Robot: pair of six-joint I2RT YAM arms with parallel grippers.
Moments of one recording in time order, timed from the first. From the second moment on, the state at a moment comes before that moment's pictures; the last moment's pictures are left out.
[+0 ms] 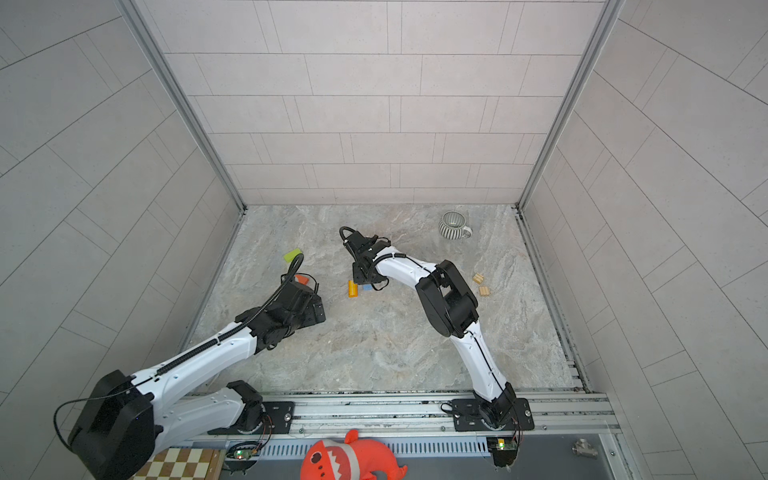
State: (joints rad) left arm -0.56 1.12 0.59 -0.48 -0.31 -0.71; right arm 0.69 2.24 1.79 -0.72 0.09 0.60
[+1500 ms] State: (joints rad) left arm -0.52 1.77 0.93 -0.19 -0.04 -0.71; right arm 0.40 2.09 1.35 -0.26 -0.51 0.51
